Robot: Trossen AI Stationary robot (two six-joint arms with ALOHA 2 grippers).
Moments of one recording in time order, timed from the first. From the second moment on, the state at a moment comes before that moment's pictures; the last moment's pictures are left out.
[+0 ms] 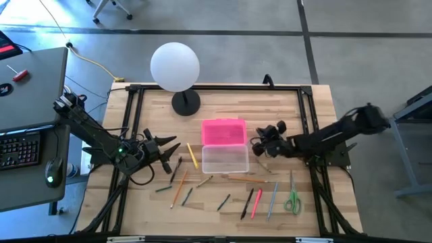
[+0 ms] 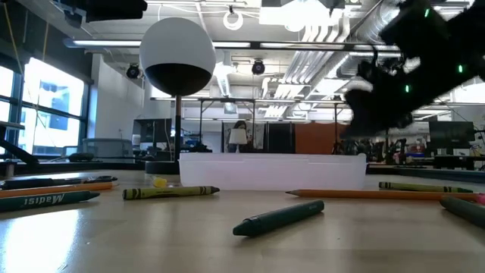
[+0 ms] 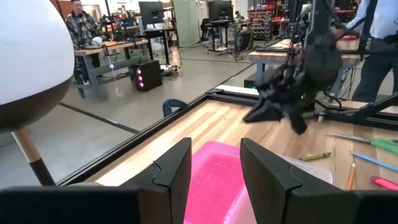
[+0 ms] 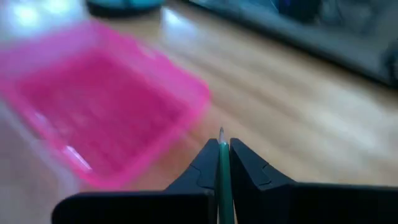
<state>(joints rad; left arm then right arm) -0.71 0.98 0.52 0.26 -1.29 -0.16 0.17 1.27 0.34 0.22 0.85 0.56</state>
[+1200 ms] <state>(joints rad) -0.71 0.98 0.52 0.29 -1.24 -0.16 0.11 1.98 0.98 0.51 0.20 -0.03</state>
